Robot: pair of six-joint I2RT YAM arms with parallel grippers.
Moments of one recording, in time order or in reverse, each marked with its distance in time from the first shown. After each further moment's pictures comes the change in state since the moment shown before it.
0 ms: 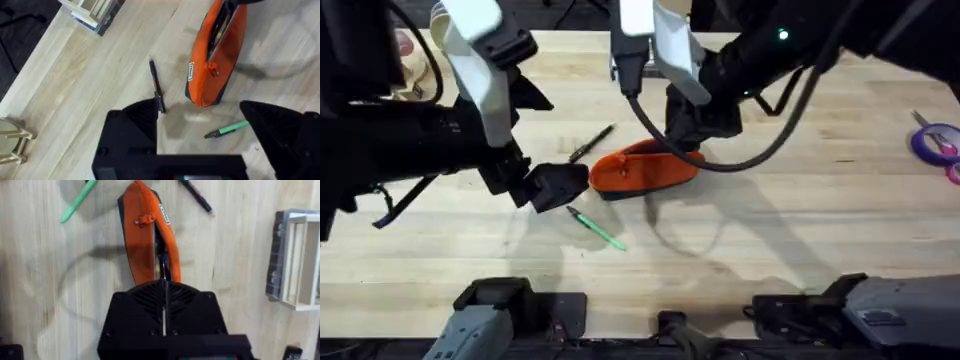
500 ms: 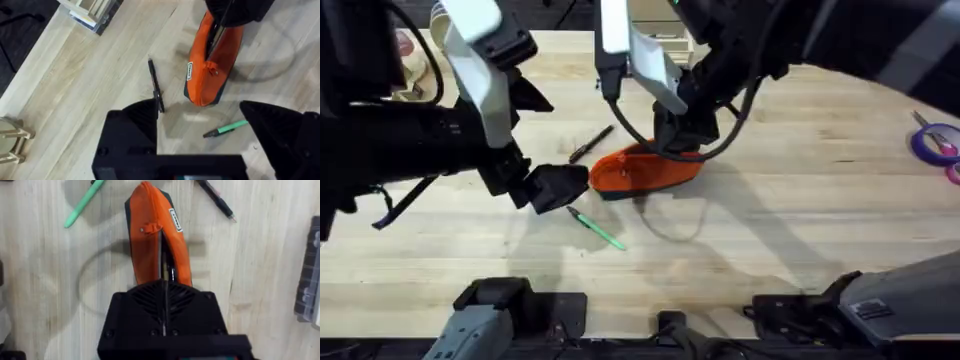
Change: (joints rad) left arm 0.000 0.000 0.000 -0.007 0.000 0.000; right arm 0.000 0.130 0.000 0.030 -0.052 0.000
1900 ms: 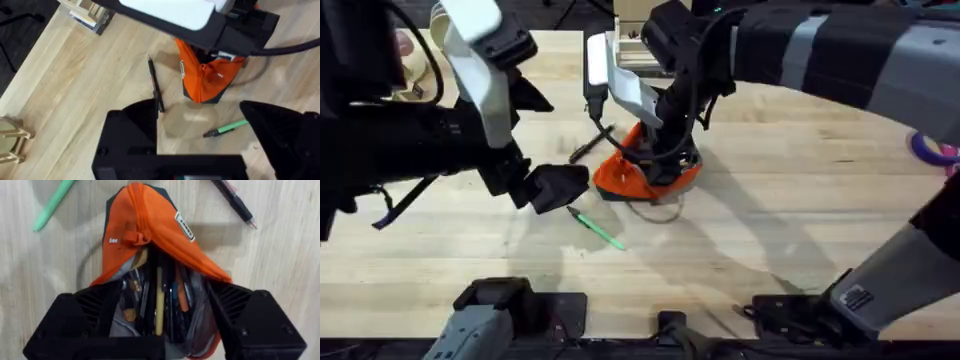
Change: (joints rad) left arm 0.000 0.000 0.000 0.000 0.000 0.000; right arm 0.000 0.208 0.003 0.102 -0.004 -0.003
